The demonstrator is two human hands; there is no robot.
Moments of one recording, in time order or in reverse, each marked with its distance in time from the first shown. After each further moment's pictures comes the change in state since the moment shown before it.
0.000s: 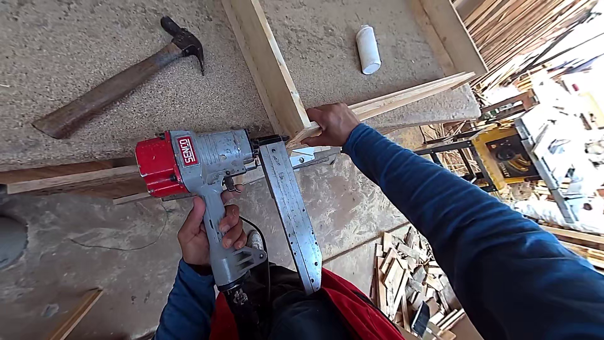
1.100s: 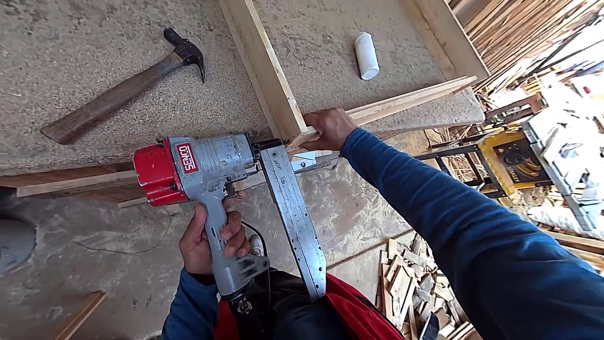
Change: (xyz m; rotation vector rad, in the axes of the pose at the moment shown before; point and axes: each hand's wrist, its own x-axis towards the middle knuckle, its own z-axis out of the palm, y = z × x) left_hand 0.001 -0.016 0.015 0.023 0.011 0.059; right_hand -0.002 0.005 0.002 0.001 0.013 -0.016
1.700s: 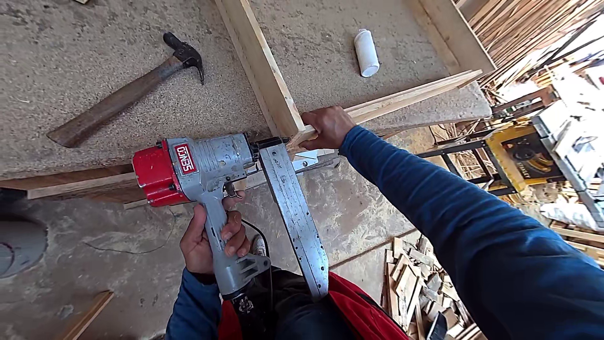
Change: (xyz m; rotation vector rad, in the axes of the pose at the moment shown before) left_hand 0.000 0.001 0.007 -0.009 0.006 -0.001; right_hand 0.002 -0.002 -0.003 0.003 -0.015 0.006
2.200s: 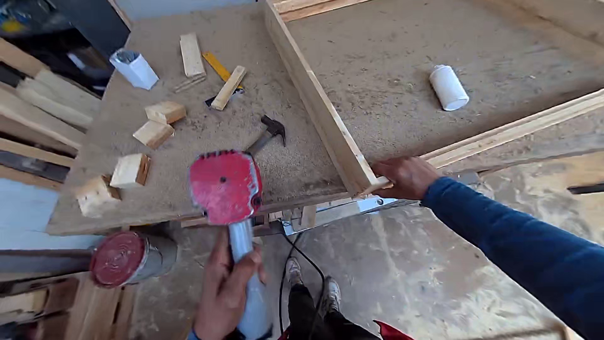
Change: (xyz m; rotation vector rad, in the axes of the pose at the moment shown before) left_hand -0.005 0.100 0.119 1.445 0.553 0.314; right_hand -0.005 0.000 0.001 0.052 0.061 0.031
